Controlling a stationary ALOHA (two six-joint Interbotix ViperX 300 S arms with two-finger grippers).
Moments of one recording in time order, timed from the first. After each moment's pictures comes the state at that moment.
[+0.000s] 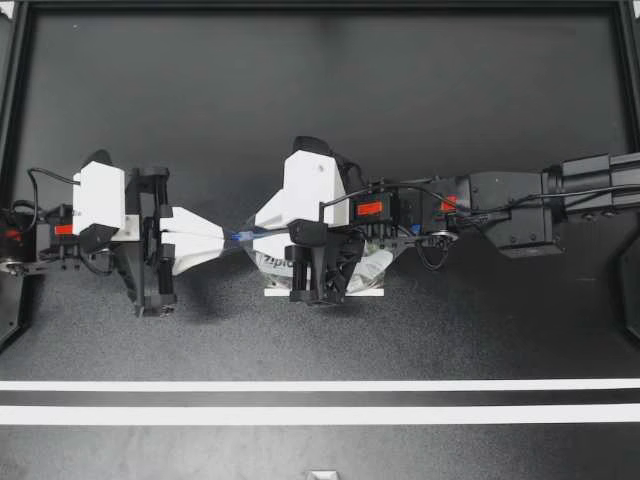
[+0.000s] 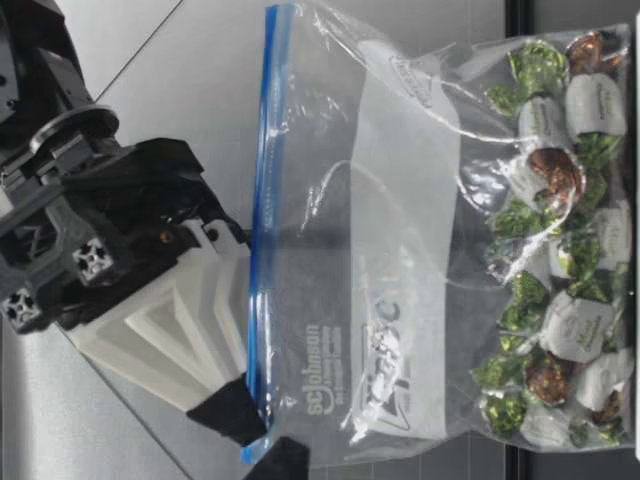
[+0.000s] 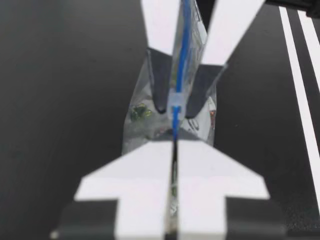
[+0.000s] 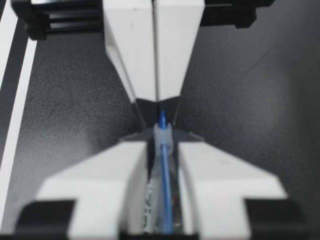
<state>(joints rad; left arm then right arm) 0.08 -0.17 1.18 -0.09 -0.70 -0.02 -0.08 0.19 0.41 -0.06 -0.04 -0.01</state>
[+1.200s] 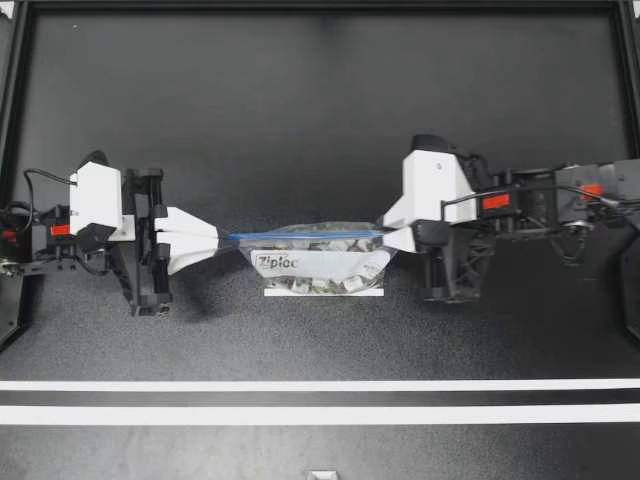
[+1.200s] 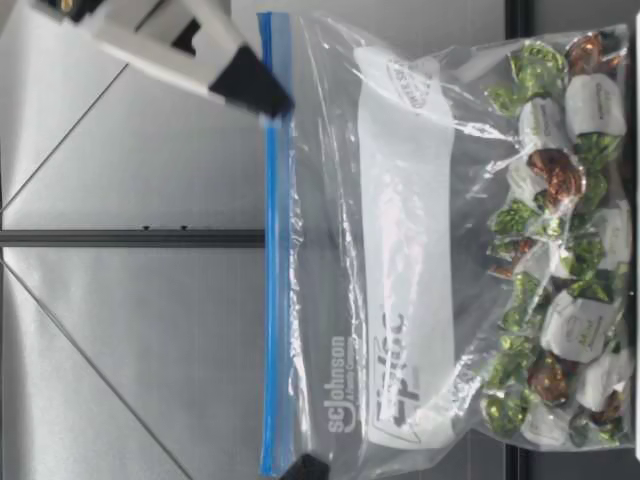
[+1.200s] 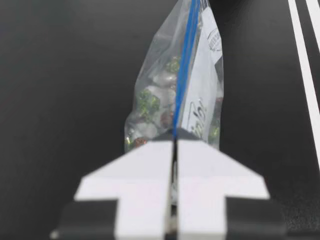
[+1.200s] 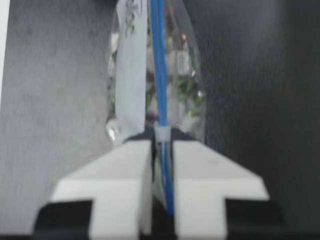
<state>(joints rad) 0.08 -0.17 1.20 -0.11 -0.70 -0.01 -0.10 -0.20 0.76 -0.11 0.26 -0.01</state>
